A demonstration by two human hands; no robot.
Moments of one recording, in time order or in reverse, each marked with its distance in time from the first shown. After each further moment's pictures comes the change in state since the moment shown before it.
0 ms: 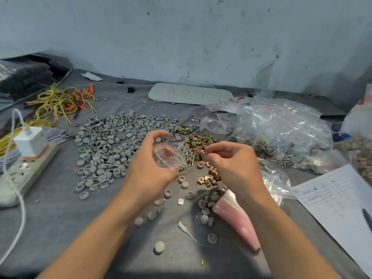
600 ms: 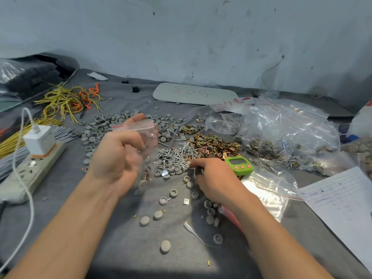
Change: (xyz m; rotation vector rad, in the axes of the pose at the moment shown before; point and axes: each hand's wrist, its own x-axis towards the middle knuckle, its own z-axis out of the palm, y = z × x) left_hand 0.016 0.024 -0.049 -1.015 0.077 -0.254; right_hand 0.015 0.021 0.041 -0.796 -0.375 -0.034
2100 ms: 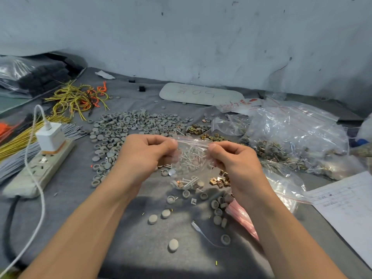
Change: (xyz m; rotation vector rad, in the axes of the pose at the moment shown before) left_hand 0.007 -0.017 -0.005 0.655 0.029 0.049; right_hand -0.020 -0.008 -0.026 1.182 0.223 0.012
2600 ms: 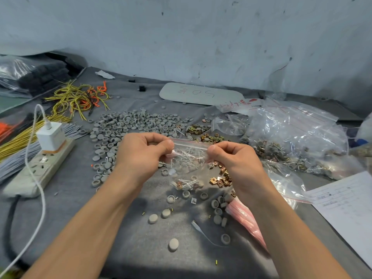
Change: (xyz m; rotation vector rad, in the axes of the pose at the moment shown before) left_hand 0.000 -0.002 -0.002 0.119 0.097 0.098; right_hand 0.002 -0.001 -0.005 -0.115 -0.056 -0.010
